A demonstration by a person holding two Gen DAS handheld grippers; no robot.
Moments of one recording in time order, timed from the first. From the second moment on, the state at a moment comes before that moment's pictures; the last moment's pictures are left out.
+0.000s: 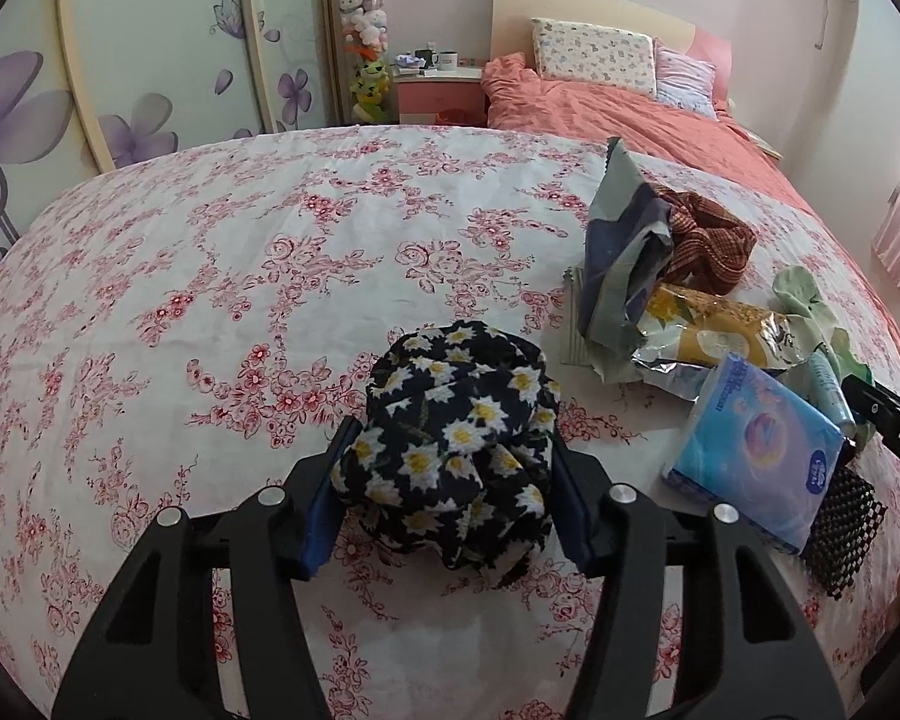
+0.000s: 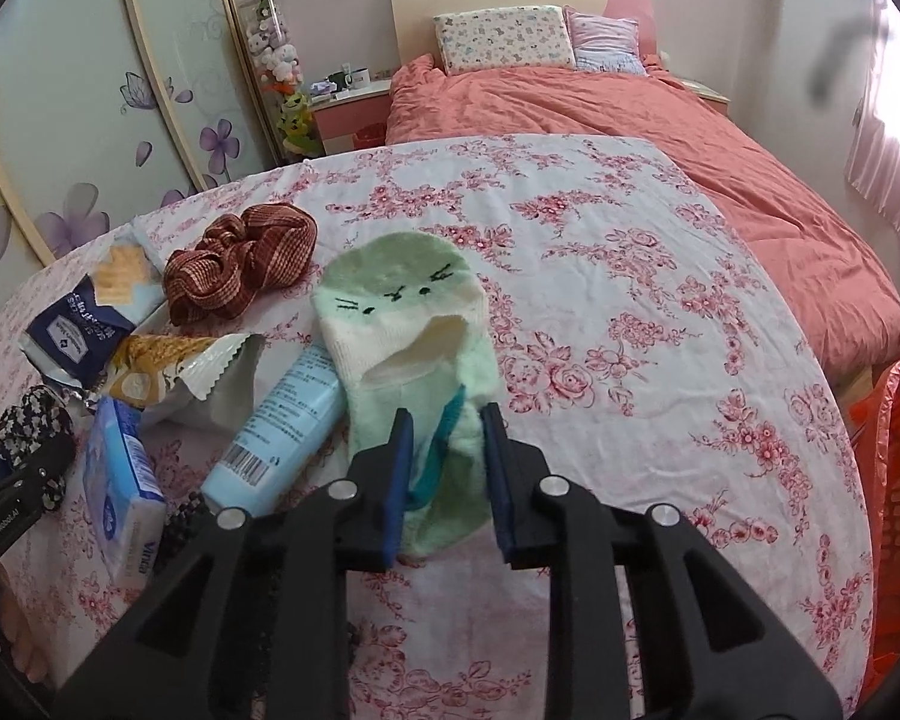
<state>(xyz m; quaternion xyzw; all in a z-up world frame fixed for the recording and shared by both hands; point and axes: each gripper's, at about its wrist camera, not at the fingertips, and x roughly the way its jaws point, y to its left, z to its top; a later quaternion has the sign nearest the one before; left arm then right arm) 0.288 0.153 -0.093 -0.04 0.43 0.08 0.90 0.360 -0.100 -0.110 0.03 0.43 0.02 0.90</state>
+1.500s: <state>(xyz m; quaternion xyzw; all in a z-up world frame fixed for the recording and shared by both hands) 0.275 0.159 -0.087 -0.07 0.42 0.06 0.90 0.328 -0.123 -0.074 0.08 0.38 0.06 0.92</state>
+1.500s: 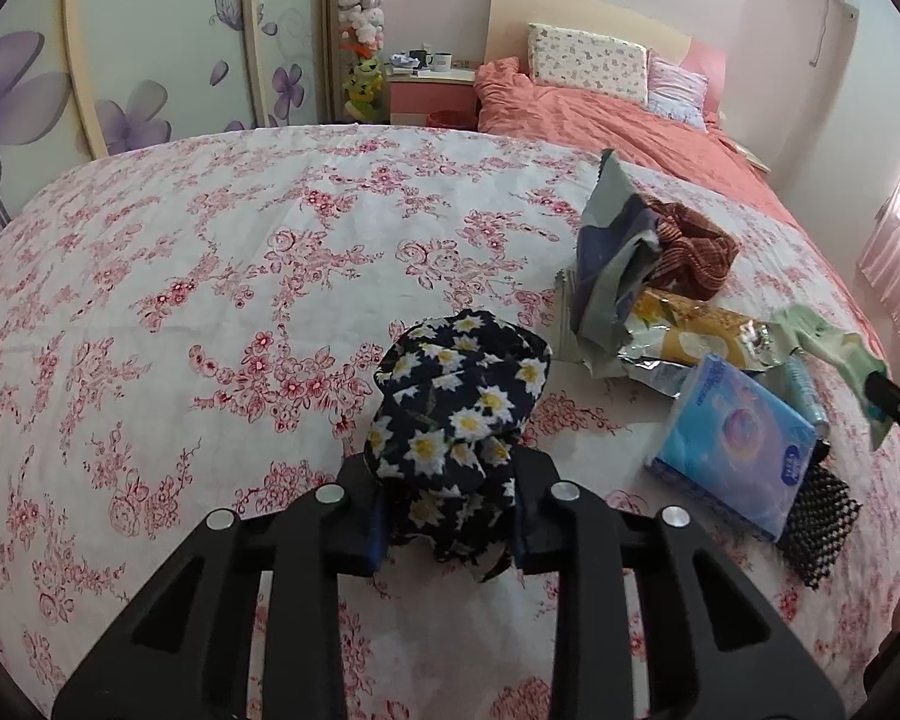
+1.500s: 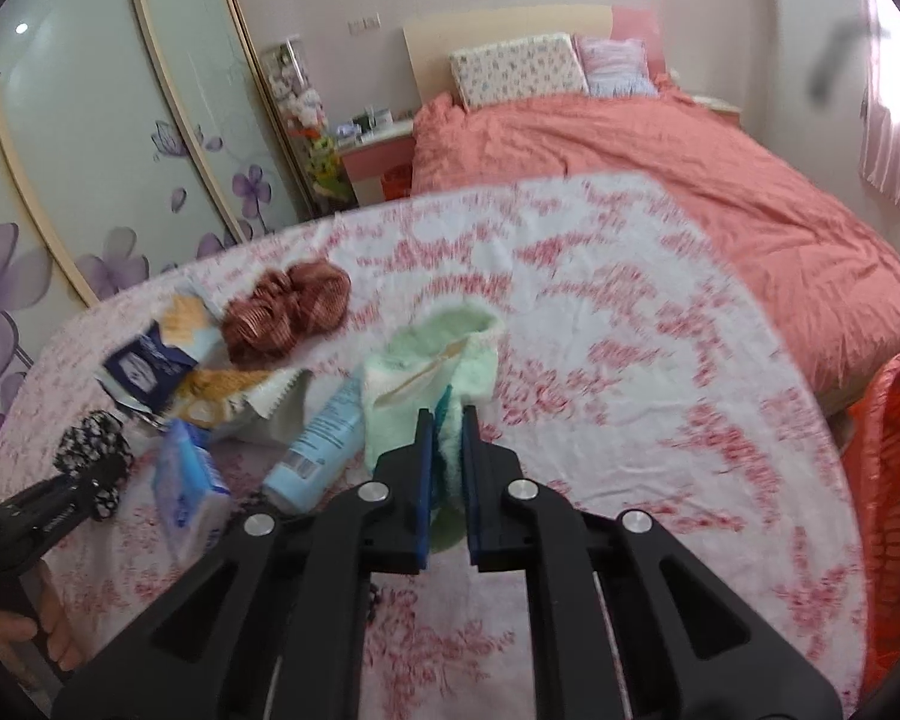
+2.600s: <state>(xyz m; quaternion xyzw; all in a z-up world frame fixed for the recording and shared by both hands) 0.220 -0.055 0.020 -0.01 0.34 -0.17 0.92 0.166 -0.267 0.036 0.13 0.22 -0.04 0.97</state>
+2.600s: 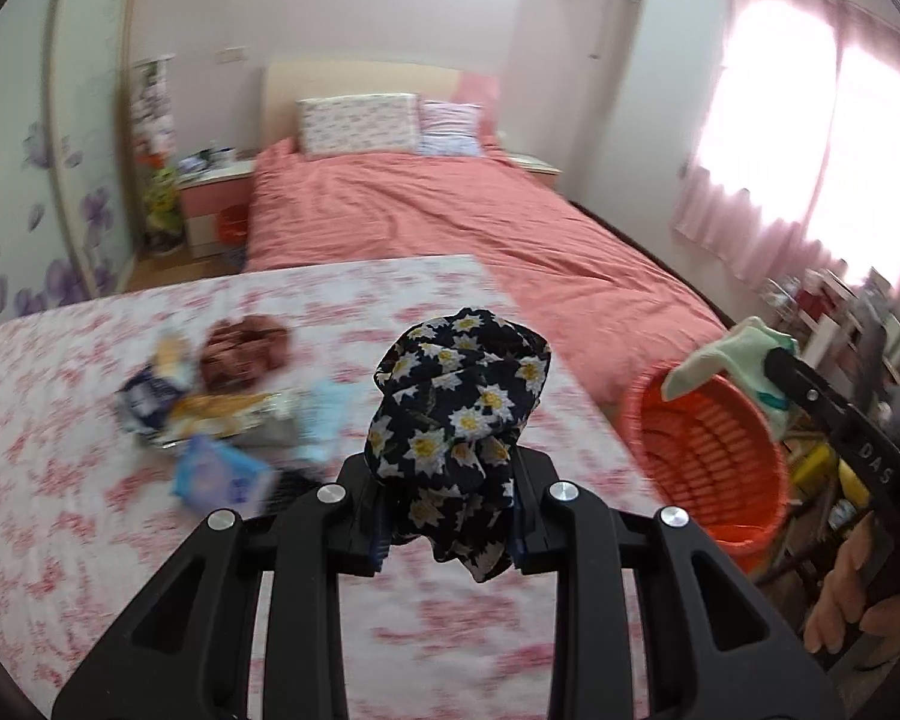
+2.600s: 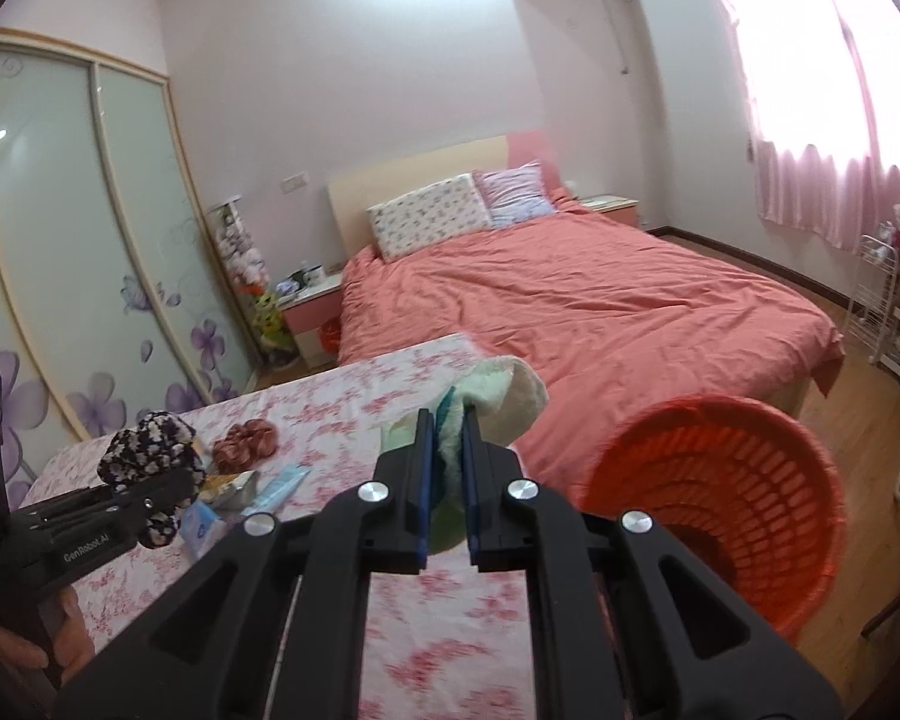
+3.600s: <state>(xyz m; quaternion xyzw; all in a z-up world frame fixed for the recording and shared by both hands) 0.230 -0.260 -0.026 0.07 0.38 -0.35 0.85 0.137 -0.417 -0.011 0.21 0.22 -0.15 0.94</state>
